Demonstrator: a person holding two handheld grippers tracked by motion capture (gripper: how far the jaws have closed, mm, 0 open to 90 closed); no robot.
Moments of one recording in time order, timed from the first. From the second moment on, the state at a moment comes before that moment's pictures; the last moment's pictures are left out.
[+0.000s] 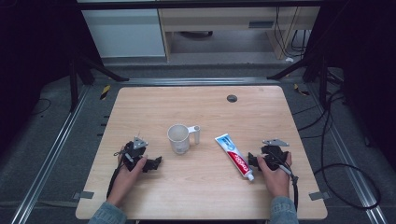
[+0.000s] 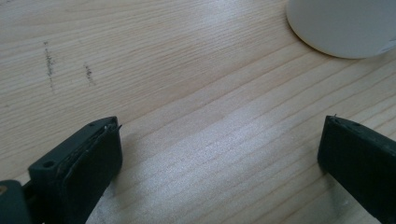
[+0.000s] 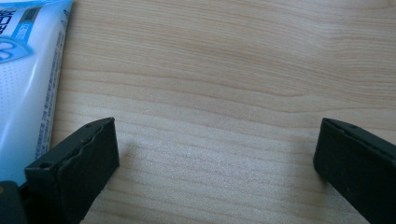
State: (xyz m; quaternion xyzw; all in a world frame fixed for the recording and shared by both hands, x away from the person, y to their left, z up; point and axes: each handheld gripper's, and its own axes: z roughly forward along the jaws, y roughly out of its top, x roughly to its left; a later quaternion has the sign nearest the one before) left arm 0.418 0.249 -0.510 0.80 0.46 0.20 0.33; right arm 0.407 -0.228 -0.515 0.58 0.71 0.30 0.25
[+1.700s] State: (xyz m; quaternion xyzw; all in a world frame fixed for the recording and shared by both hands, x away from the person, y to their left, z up) left arm 0.417 0.249 -0.510 0.80 0.46 0.20 0.33; right arm 0.413 -0.136 -0.418 0.51 0.82 0.19 0.16
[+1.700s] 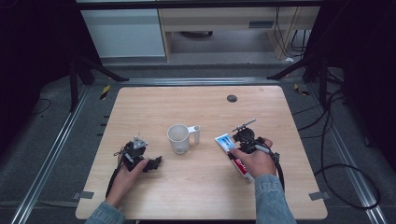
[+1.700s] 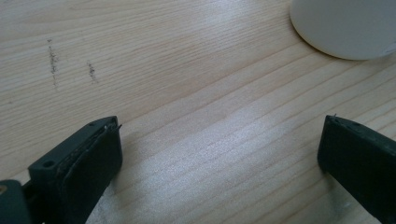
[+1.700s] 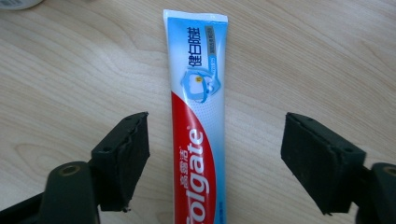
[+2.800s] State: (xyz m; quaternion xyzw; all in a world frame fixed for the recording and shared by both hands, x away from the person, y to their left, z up) left arm 0.417 0.247 -0.510 0.80 0.46 0.20 0.33; right arm 0.452 -0.116 -0.437 0.50 0.84 0.16 0.12
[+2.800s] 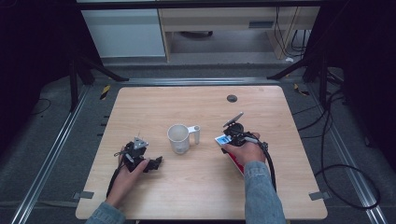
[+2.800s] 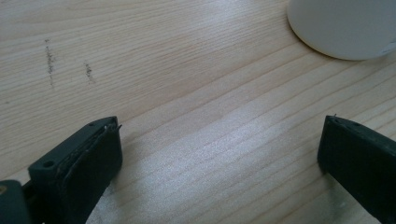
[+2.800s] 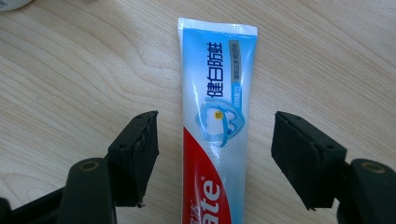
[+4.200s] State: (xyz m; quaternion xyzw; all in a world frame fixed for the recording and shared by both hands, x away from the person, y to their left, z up) left arm 0.417 0.246 -0.510 0.80 0.46 0.20 0.33; right arm 0.480 -0.105 -0.467 0.50 0.86 0.07 0.08
